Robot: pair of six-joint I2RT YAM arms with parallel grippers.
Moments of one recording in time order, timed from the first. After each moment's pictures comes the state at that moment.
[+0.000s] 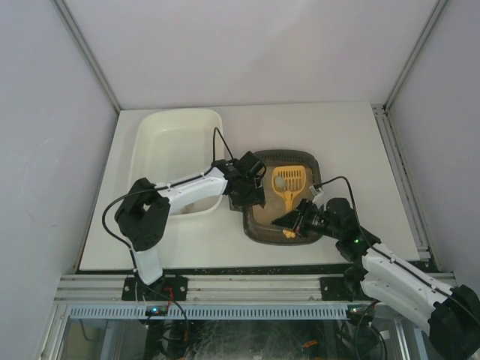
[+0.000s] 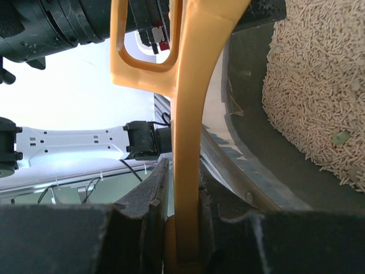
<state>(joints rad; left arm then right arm) -0.82 1.82 1.32 -0.70 -0.03 -0.92 0.59 0.76 0.26 0.14 -0.48 1.24</state>
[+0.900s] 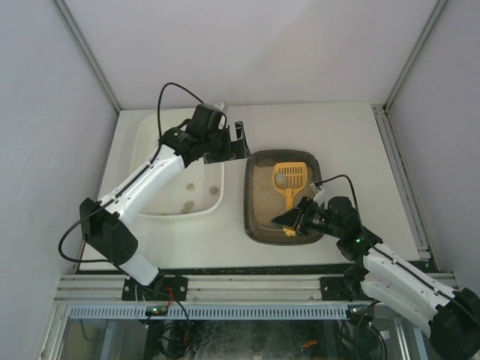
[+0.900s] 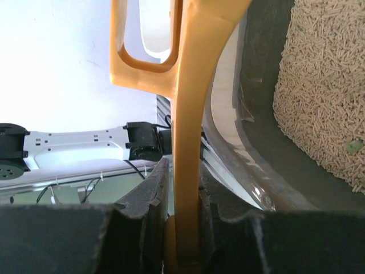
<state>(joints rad) -0.59 1.61 1.57 -0.74 0.05 -0.63 0.58 0.74 0.29 0.10 -0.49 1.21</state>
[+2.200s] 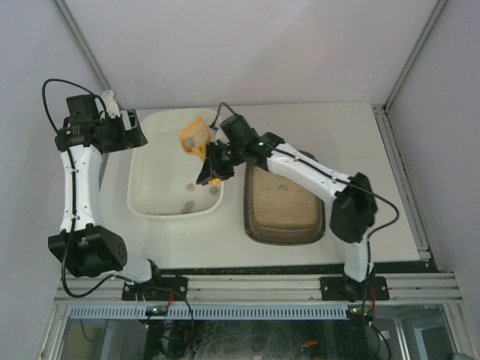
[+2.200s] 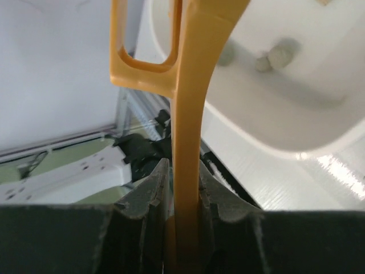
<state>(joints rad) 0.21 1.44 1.62 -0.93 0.23 -0.01 0.81 1.85 1.69 -0.50 -0.55 0.82</state>
